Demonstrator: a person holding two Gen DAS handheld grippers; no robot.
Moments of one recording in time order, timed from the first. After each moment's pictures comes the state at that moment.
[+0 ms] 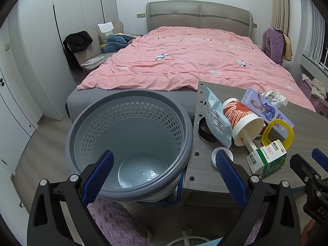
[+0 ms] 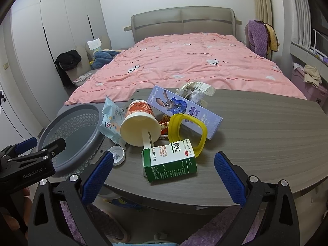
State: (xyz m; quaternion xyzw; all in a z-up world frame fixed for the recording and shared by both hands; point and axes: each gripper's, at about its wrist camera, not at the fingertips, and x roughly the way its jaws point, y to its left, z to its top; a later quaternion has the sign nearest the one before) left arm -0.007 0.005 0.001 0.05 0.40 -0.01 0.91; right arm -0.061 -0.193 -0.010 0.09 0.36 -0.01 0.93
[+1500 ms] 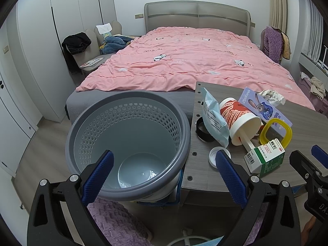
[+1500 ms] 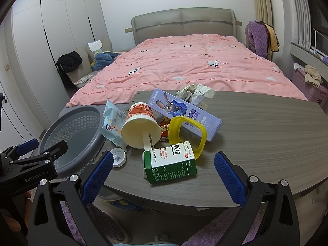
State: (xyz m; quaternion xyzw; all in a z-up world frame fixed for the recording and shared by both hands) left arm -0.013 0.002 0.007 0.05 0.40 -0.02 0.92; right arm -0.063 -0.194 -0.006 0.09 0.35 -0.01 0.93
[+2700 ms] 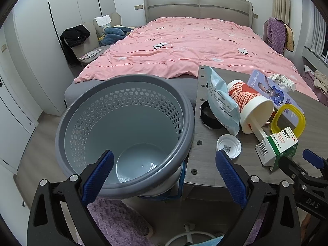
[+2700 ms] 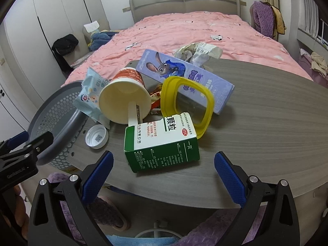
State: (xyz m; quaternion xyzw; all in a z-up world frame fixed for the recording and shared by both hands) left arm 0.001 0.004 -0.031 0.06 0.43 -0.01 0.90; right arm -0.033 -0.201 -0.066 0.10 0.43 0.00 0.90
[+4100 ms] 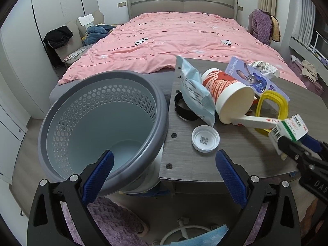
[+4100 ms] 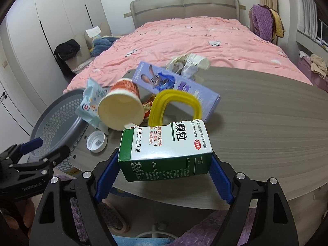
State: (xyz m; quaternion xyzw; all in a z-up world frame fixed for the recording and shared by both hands) left arm -0.001 -0.024 -0.037 0.07 0.45 -0.06 0.89; right arm -0.044 -0.221 -0.045 0.10 0.40 0.00 0.91
